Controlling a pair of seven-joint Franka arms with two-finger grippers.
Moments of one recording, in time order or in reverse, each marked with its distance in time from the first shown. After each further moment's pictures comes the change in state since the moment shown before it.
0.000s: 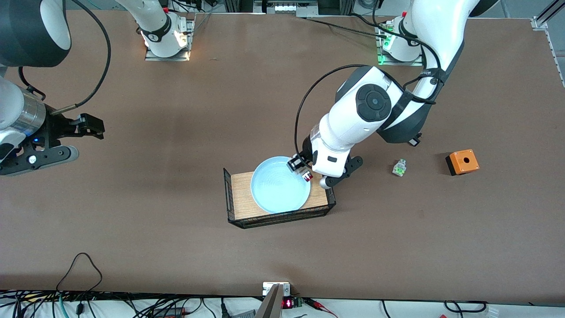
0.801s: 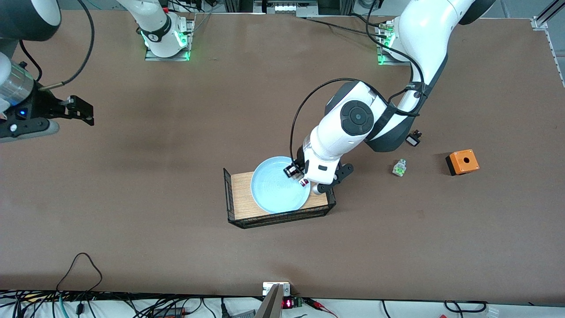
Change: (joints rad) left arm -0.066 0.055 0.067 0.004 0.000 0.046 0.000; right arm -0.134 -0.381 -0.004 -0.587 0.102 0.313 0.003
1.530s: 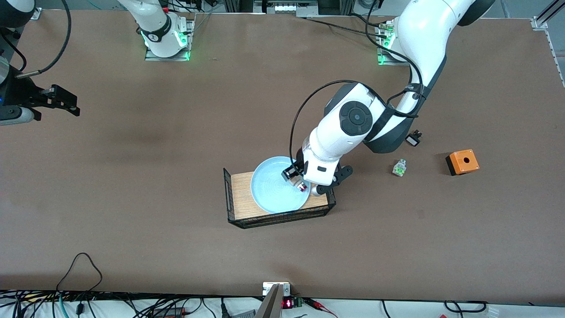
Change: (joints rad) left arm -0.009 0.007 0.004 0.003 0.083 0.017 0.015; right arm -0.067 -0.042 0.029 -0.035 -0.024 -0.020 -0.010
